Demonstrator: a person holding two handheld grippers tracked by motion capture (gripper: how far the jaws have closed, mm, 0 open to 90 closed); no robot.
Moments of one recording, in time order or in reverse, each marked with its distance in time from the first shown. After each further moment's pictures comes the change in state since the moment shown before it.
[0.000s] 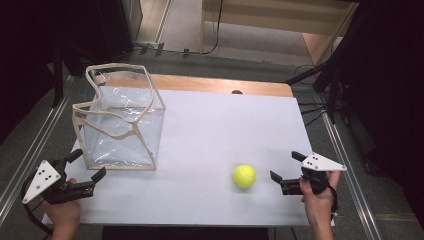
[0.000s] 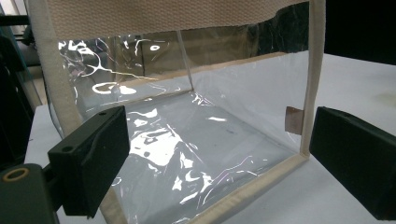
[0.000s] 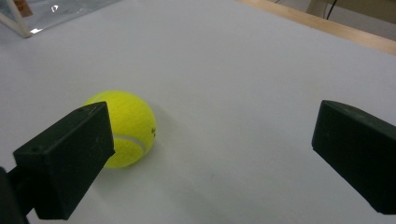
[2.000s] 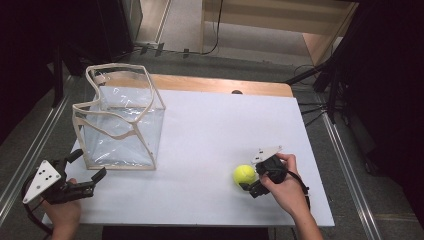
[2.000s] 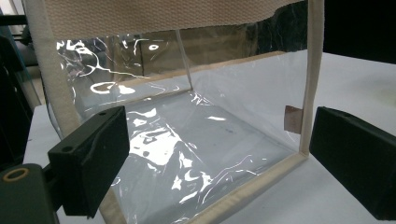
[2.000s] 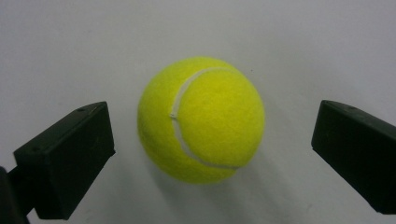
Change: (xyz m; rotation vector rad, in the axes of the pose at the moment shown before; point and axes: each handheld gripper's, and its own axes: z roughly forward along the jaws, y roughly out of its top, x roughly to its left) left arm 0.000 0.000 0.000 0.000 -0.002 0.000; right arm 0.048 0.034 0.075 0.433 0.203 -0.194
